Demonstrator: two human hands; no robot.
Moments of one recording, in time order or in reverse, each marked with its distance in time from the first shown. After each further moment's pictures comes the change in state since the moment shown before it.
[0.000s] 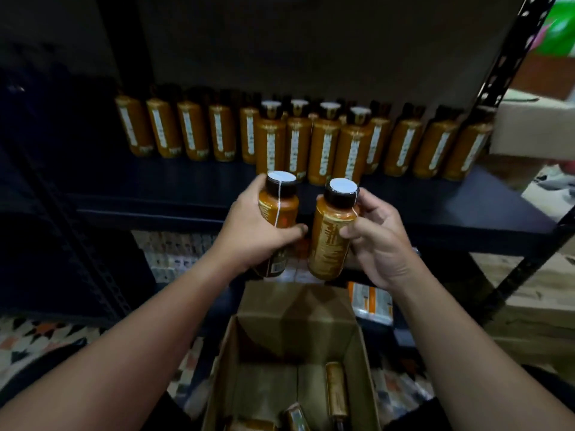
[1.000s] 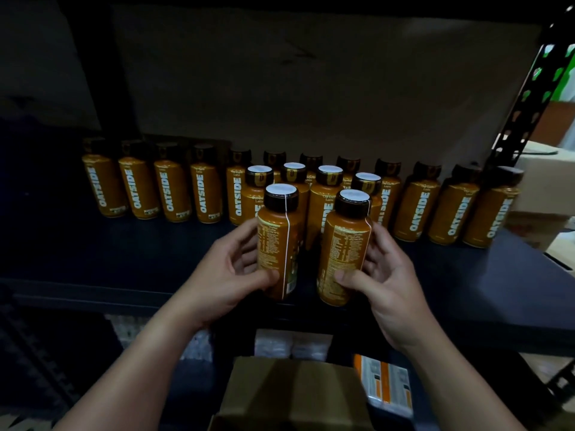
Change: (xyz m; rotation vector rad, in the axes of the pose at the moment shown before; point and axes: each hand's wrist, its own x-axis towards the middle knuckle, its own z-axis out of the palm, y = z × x) left_hand 0.082 -0.037 -0.019 -0.314 -0.238 -0.035; right_hand 0.083 0.008 -0.028 -0.230 0.072 -0.140
